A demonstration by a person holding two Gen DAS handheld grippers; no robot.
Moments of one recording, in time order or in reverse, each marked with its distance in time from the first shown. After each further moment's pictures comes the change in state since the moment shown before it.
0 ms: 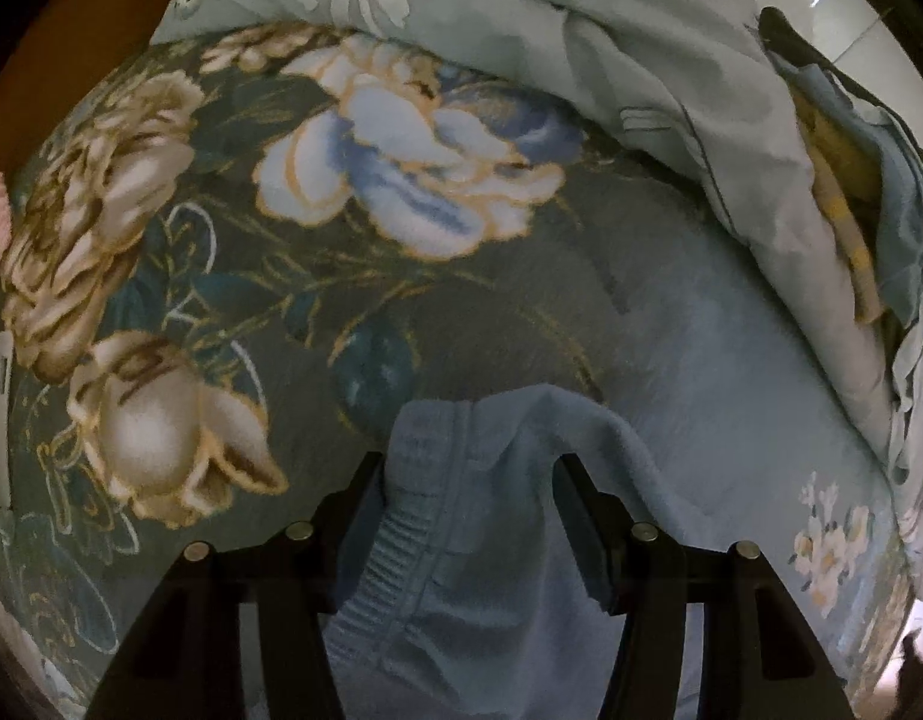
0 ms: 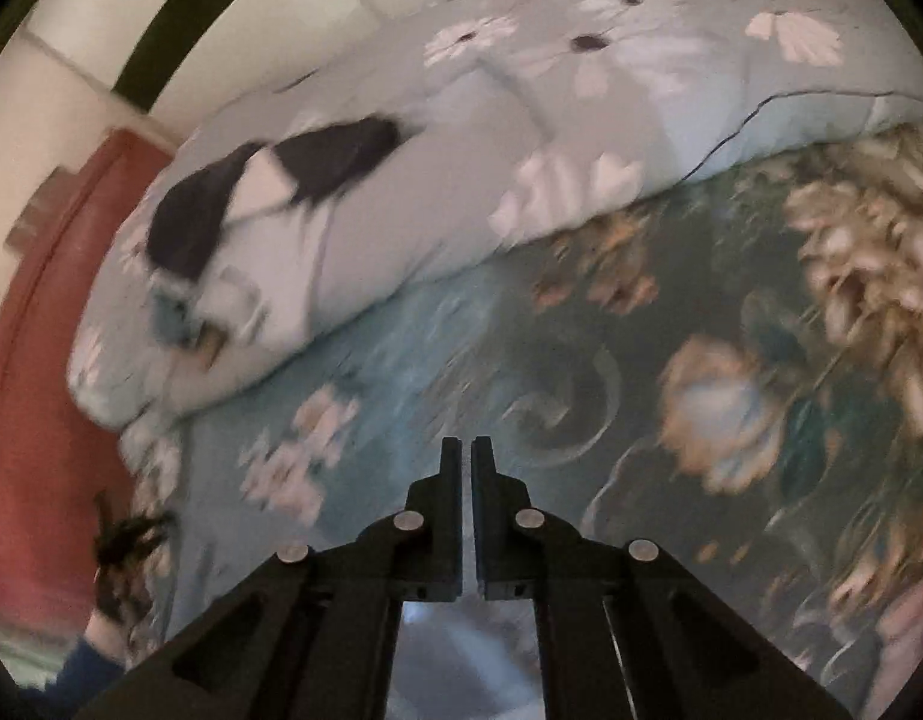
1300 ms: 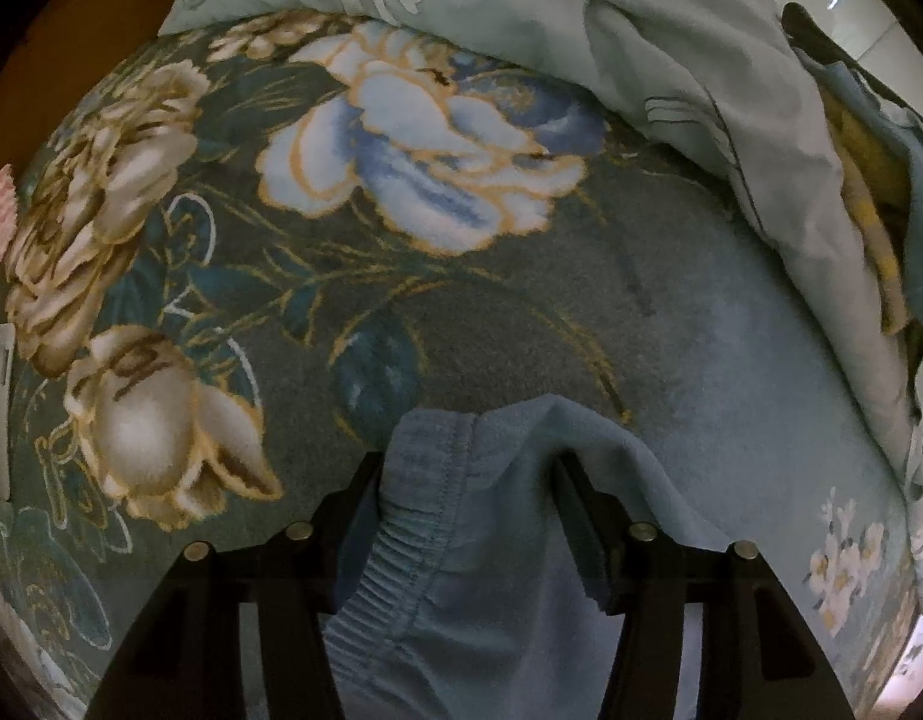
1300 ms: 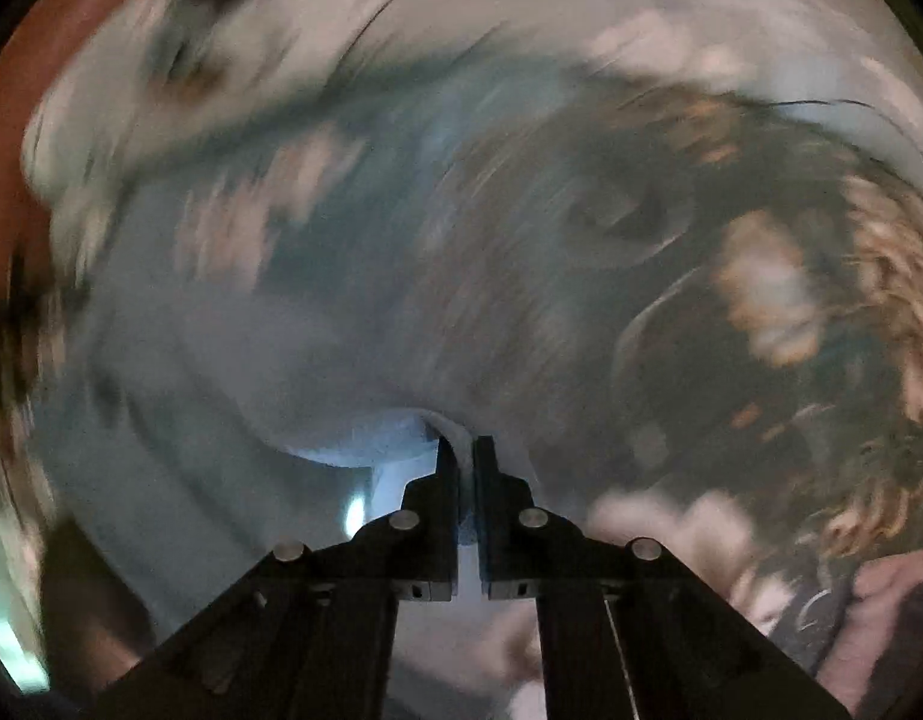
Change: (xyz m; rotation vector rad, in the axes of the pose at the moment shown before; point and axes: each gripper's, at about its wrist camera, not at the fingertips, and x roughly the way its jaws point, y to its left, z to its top) left arm -0.024 0.007 -0.011 -0.021 0.004 0.027; right arm 0.033 0.030 -0.079 -0.327 0.232 -0.187
